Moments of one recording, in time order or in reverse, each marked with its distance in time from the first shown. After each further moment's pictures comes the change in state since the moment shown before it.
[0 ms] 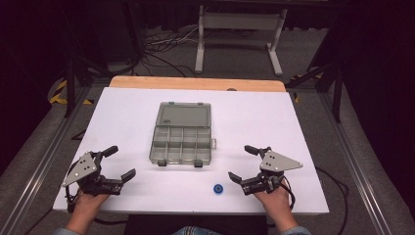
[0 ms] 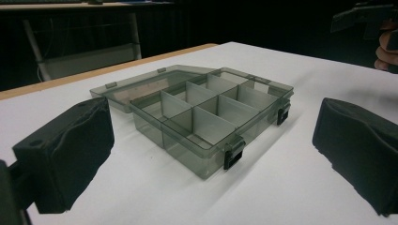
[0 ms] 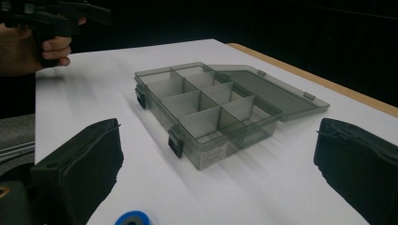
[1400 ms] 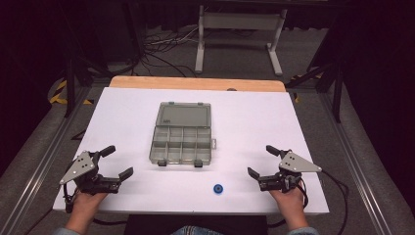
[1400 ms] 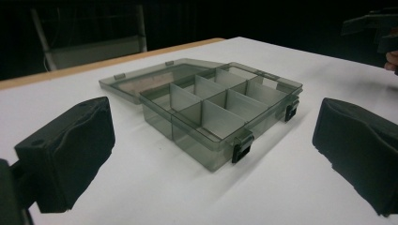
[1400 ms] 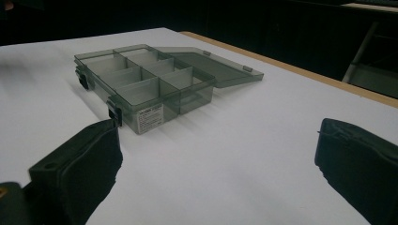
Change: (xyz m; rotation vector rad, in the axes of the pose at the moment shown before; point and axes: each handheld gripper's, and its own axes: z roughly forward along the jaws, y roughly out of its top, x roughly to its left) left arm 0.006 0.000 -0.004 0.036 0.022 -0.038; right arm -0.030 -0.031 -0.034 0.008 -0.167 0.045
